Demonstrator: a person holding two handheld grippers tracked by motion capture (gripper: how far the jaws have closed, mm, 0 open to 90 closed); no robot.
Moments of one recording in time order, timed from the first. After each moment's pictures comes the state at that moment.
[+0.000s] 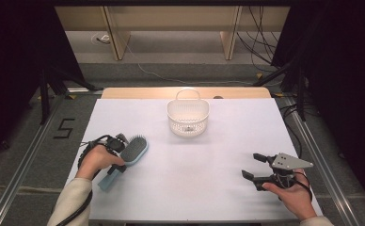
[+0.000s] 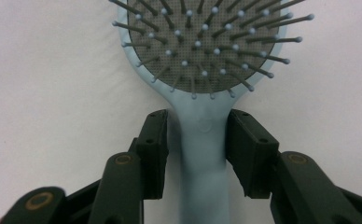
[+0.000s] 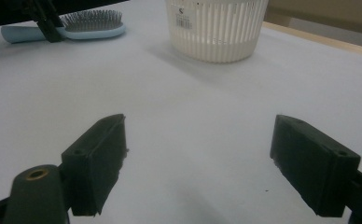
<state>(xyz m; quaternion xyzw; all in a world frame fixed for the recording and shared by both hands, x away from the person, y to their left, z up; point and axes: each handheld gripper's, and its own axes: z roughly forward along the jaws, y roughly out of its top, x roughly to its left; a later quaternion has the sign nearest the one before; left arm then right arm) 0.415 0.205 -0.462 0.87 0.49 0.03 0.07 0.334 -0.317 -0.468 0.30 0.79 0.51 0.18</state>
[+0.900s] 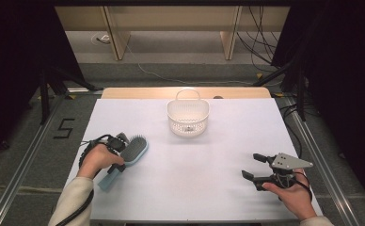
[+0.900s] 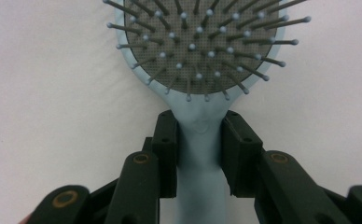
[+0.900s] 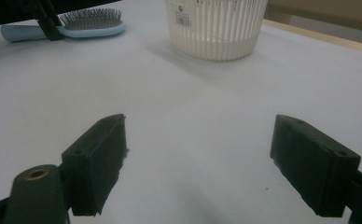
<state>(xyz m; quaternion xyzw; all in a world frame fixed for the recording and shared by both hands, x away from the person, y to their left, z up) 0.417 0.203 -0.461 0.87 0.49 0.02 0.07 0.335 -0.318 -0.469 0.30 0.79 0.51 0.18</state>
